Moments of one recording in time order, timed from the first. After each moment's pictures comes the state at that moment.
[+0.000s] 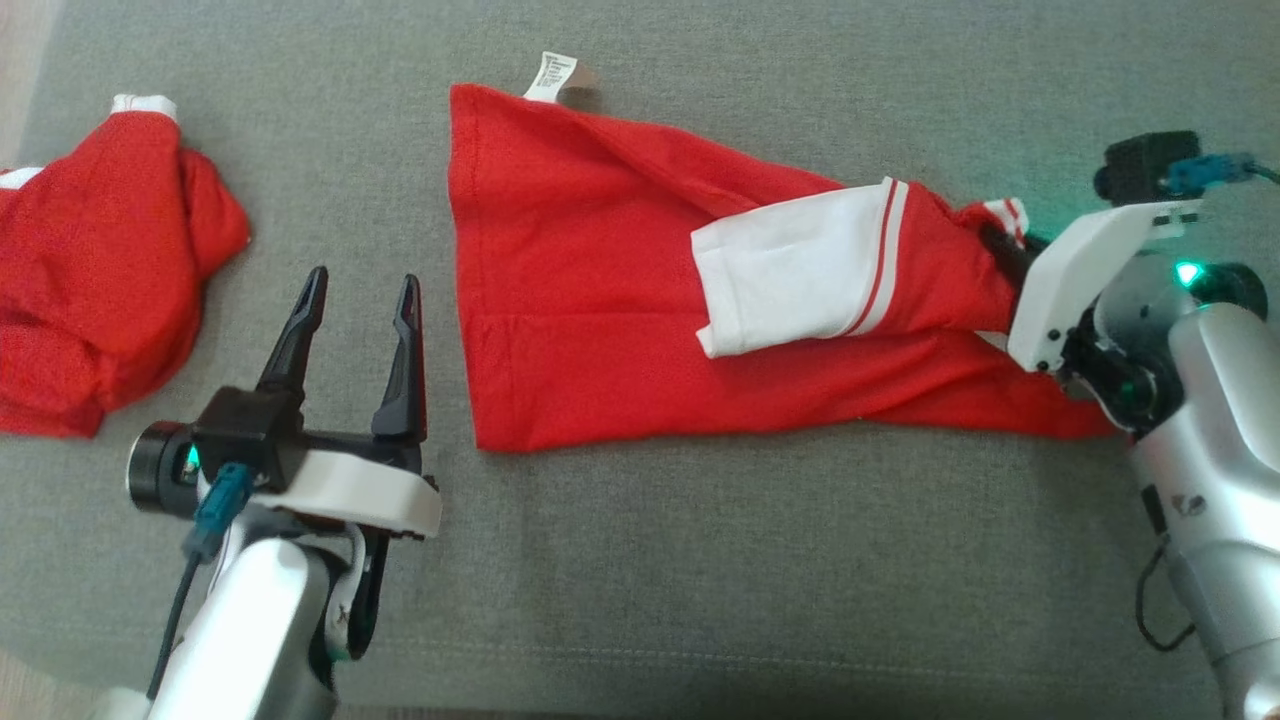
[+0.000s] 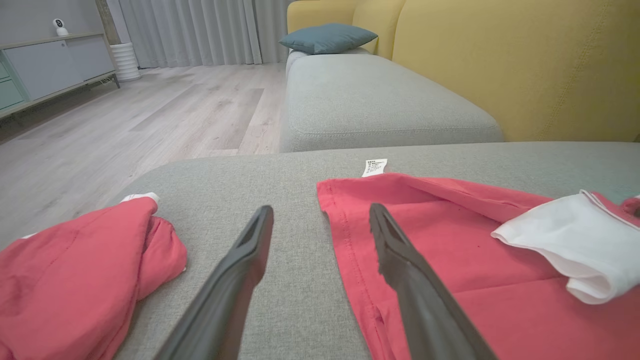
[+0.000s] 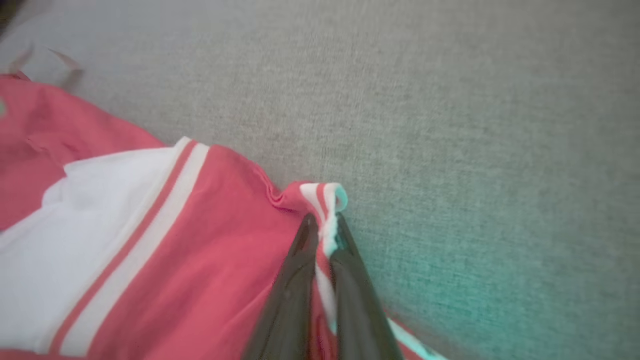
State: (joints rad) left arm -0.24 0.27 -0.41 0.09 -0.31 0.23 -0.25; right arm -0.65 -0.28 0.26 0.60 0.49 0.13 0.52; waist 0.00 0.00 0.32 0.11
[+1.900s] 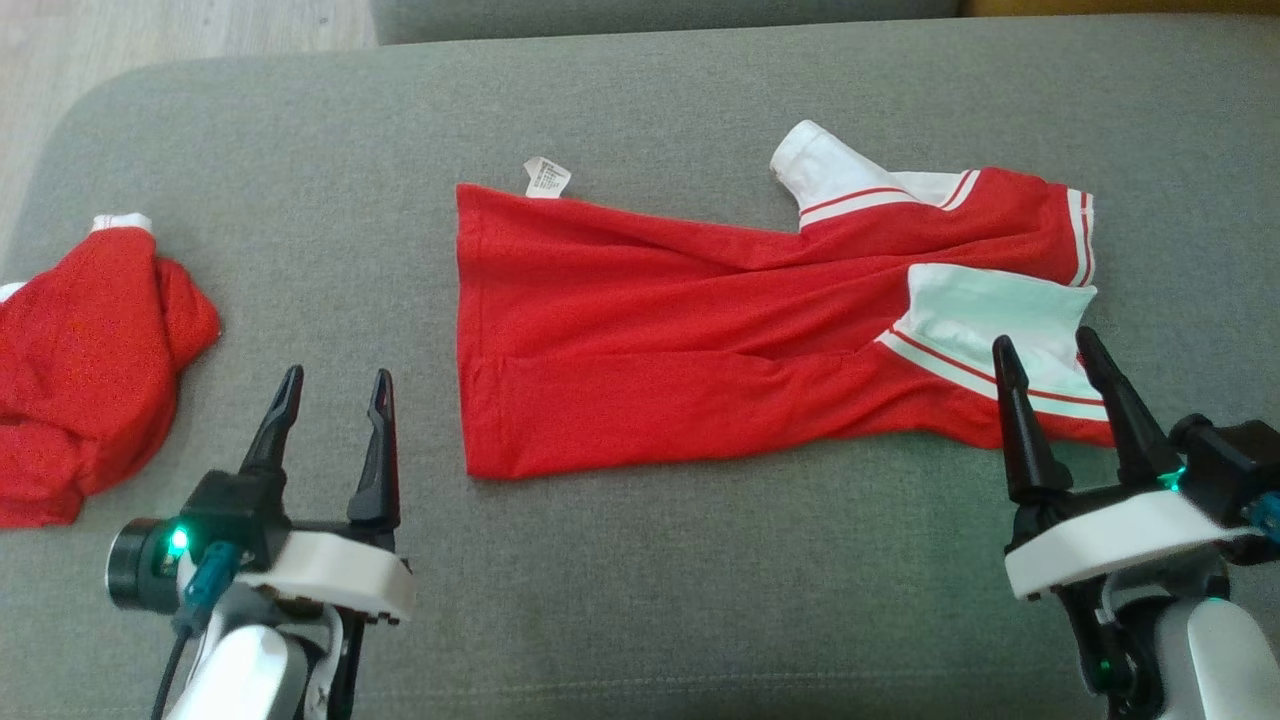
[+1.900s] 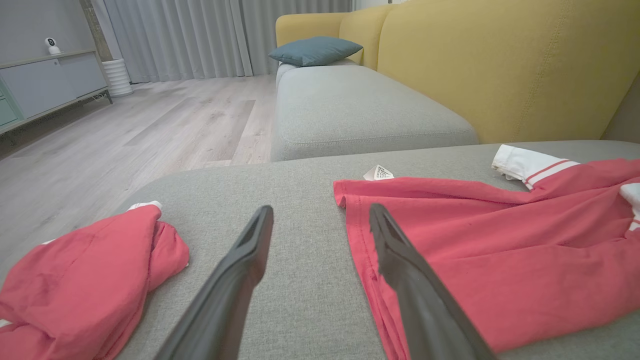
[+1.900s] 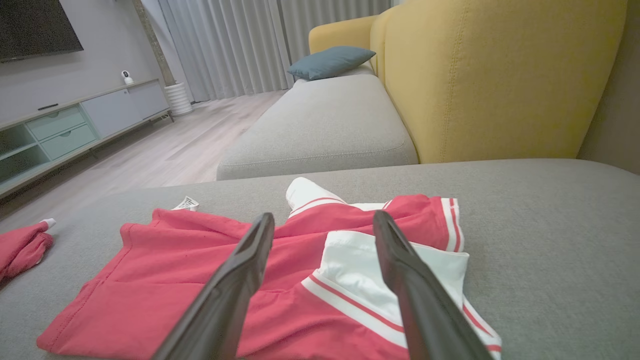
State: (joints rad) left arm -0.08 0.30 -0.38 0.05 -0.30 0.26 -0.22; right arm -0.01 -0.08 0.02 -0.08 0.23 0.13 0.07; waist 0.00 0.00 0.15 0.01
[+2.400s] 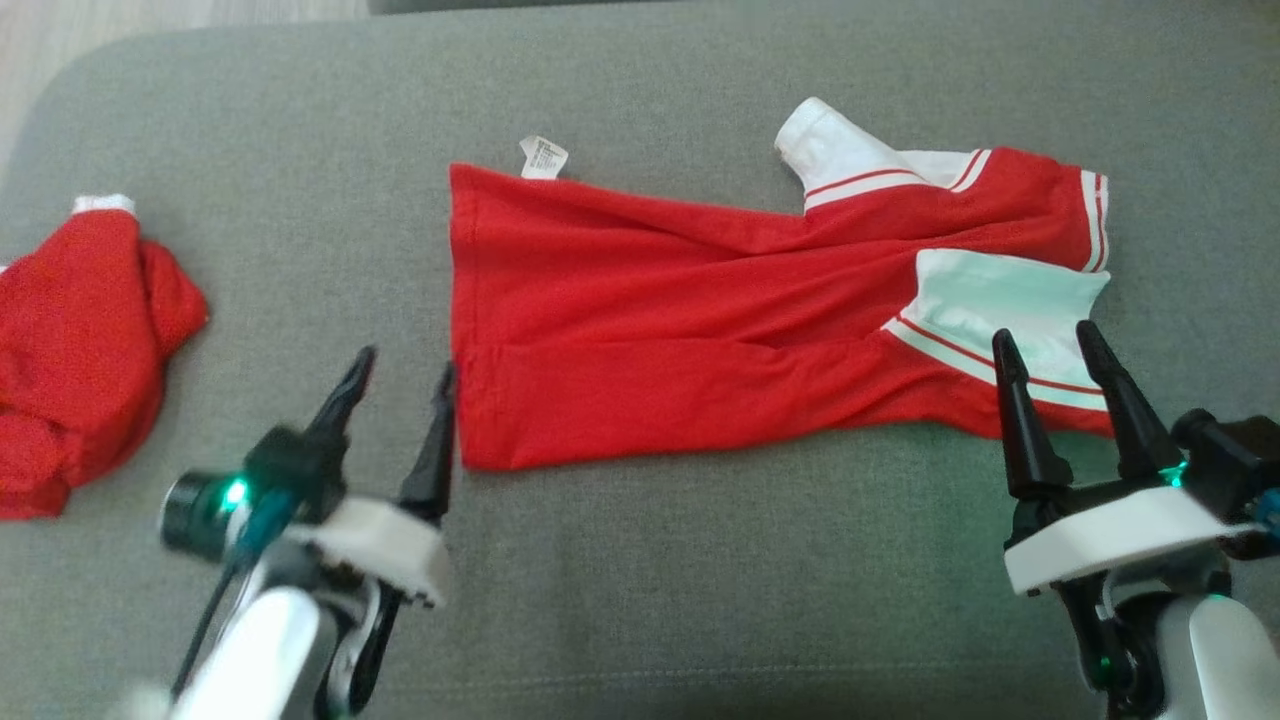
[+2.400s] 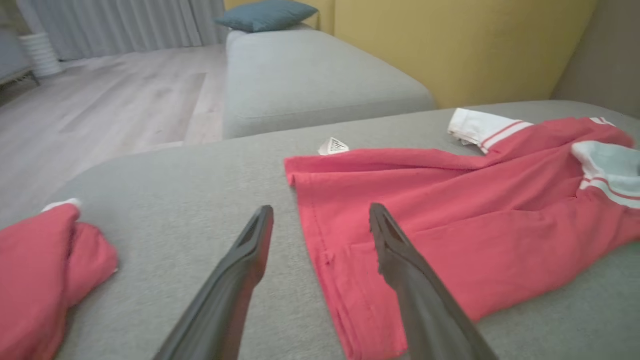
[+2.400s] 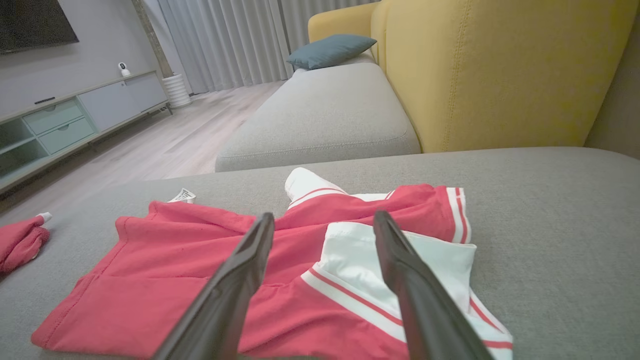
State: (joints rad) left arm -0.14 0.31 -0.45 0.07 -0.30 0.20 -0.15; right arm -0.01 -0.08 0.02 -0.10 0.23 0.13 0.08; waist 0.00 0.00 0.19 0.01
